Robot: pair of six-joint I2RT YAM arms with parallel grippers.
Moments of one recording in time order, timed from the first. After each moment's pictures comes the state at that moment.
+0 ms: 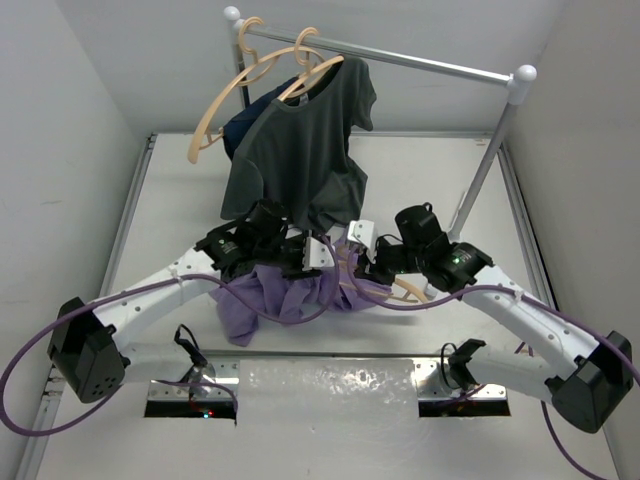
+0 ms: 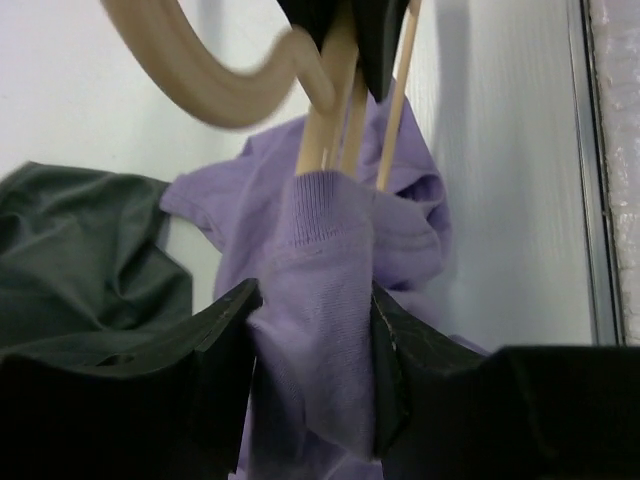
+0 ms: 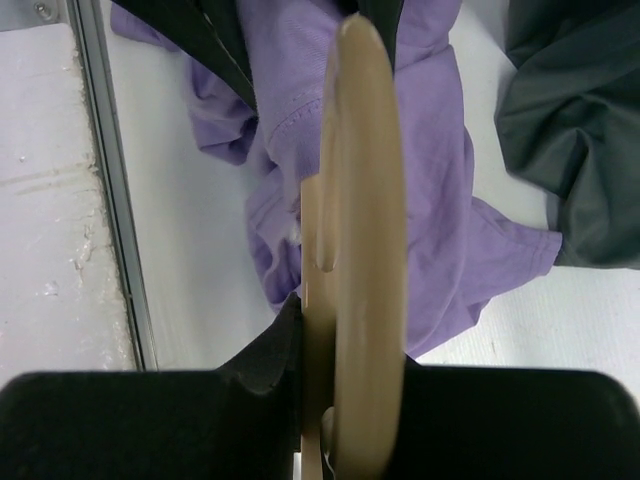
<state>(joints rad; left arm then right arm) -0.73 1.22 0.95 -0.41 0.53 0.76 0.66 1.07 0.82 -0.45 -0.49 -0.49</state>
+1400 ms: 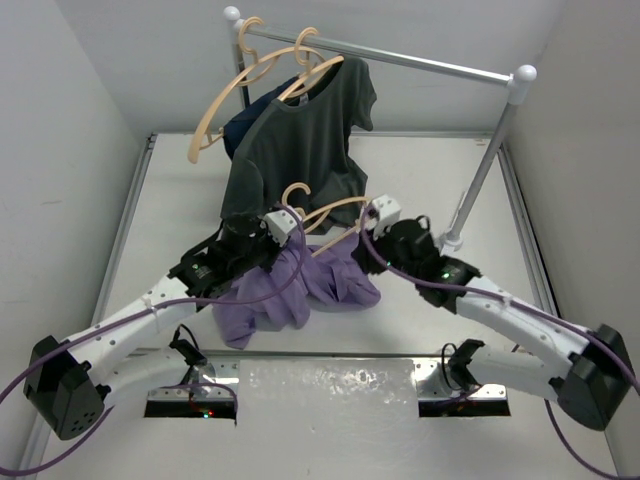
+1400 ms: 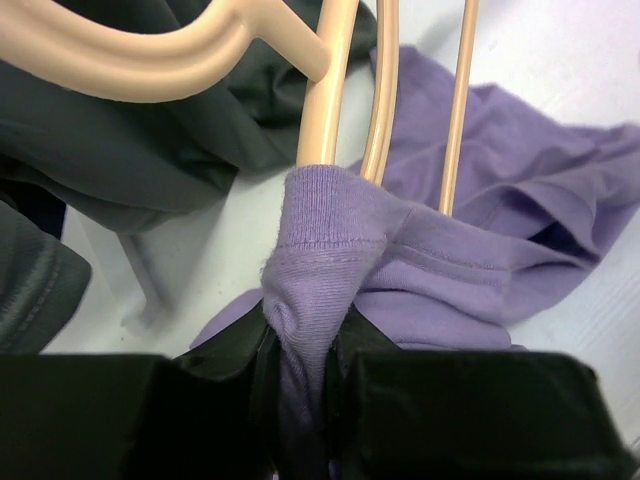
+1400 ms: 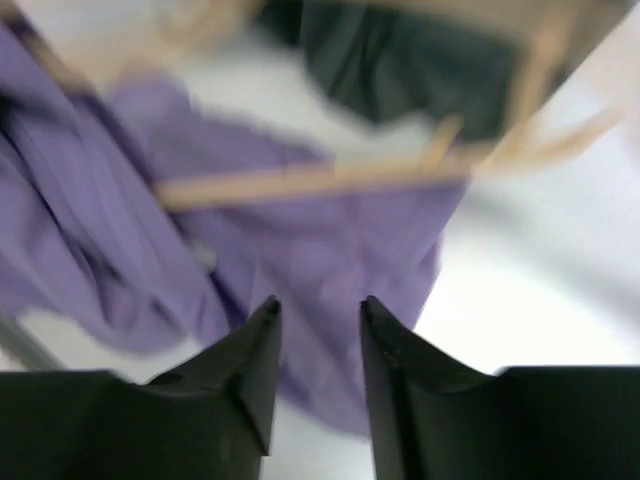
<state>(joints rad) -0.66 1.00 0.72 -0.22 -0.01 0.22 0.71 1.03 0.71 -0.11 0.07 0.20</state>
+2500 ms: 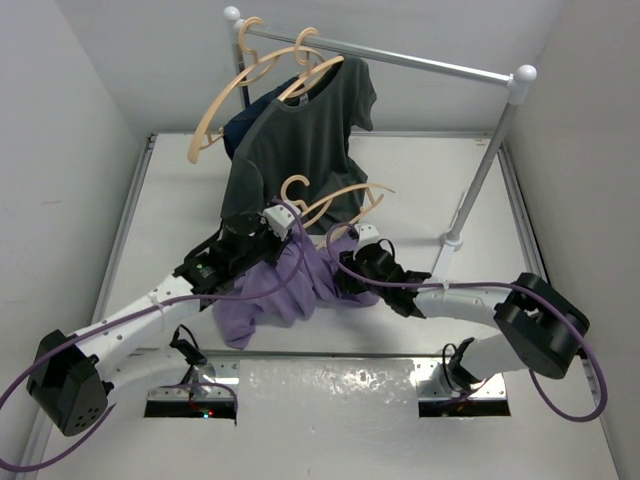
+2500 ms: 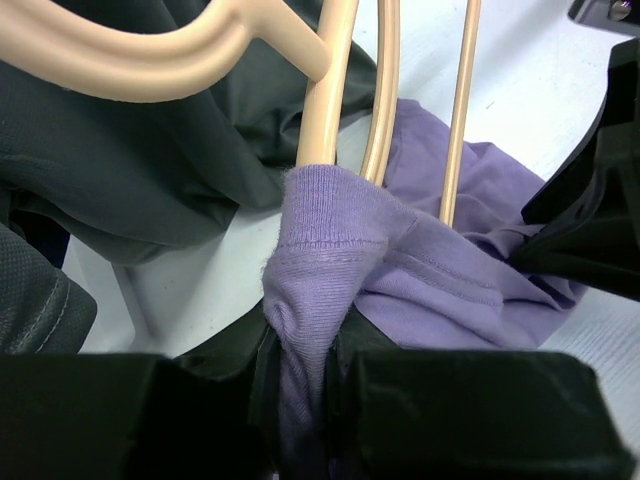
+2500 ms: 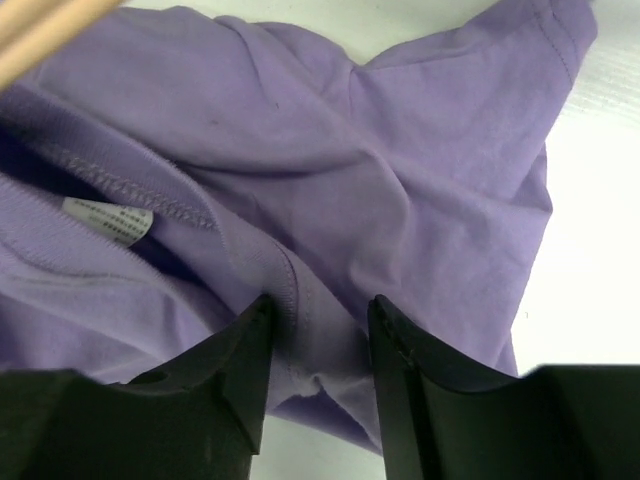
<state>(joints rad) -0.65 1.02 0.69 -0.06 -0.01 0.16 0.84 1.40 0.51 0.24 0.18 0.49</state>
